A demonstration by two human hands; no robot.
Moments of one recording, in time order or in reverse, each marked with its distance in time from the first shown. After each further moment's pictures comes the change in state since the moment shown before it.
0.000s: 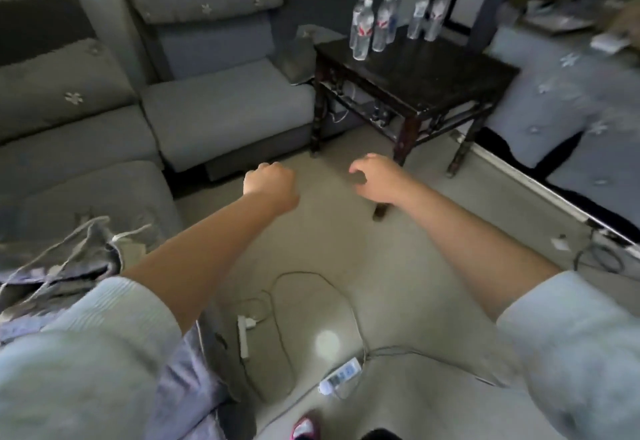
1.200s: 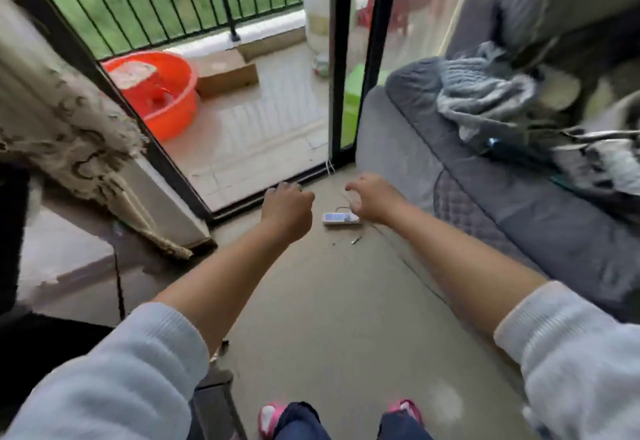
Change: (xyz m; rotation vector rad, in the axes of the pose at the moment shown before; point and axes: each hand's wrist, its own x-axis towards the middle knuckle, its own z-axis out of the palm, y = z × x) left_hand -0.872 -0.073 0.212 -0.275 -0.144 -1.469; right_hand -0.625 -0.467 0.299 -0.262 -0.568 -1.525
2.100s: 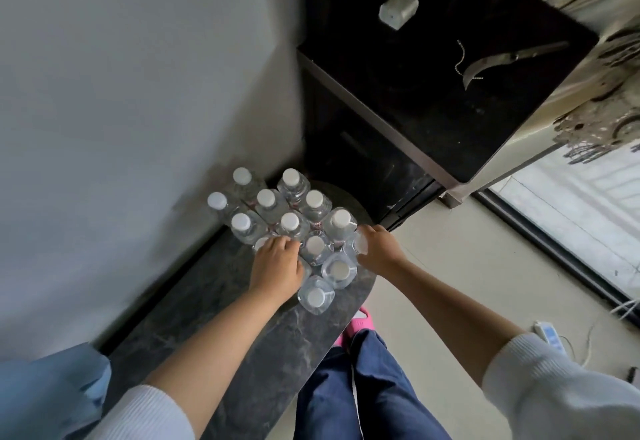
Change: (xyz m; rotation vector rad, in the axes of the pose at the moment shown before) left_hand -0.365 -0.269 0.263 -0.688 -0.064 -1.239; right_hand -0.008 -0.442 0.328 -0.395 -0.736 -0.746
